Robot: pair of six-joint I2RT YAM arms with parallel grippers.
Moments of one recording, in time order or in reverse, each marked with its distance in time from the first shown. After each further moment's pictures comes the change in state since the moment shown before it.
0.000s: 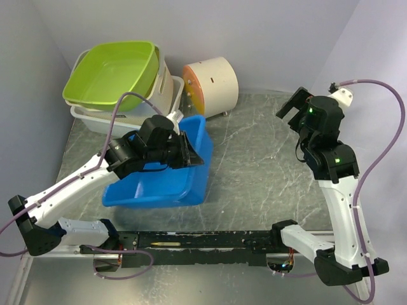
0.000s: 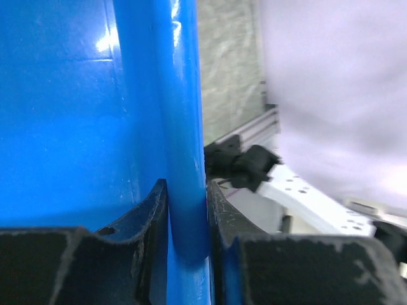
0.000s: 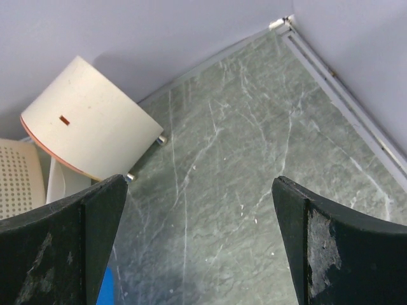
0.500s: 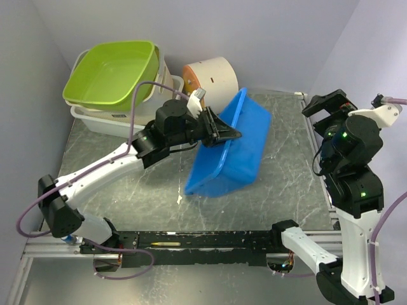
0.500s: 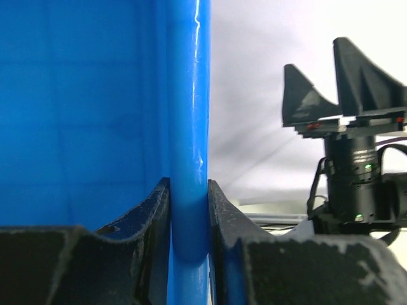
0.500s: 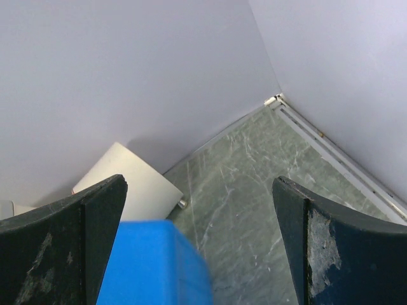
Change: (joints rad) left arm -0.014 0.199 0.104 0.566 0.198 -0.296; right arm 0.000 -0.136 0.093 0.055 0.154 -0.020
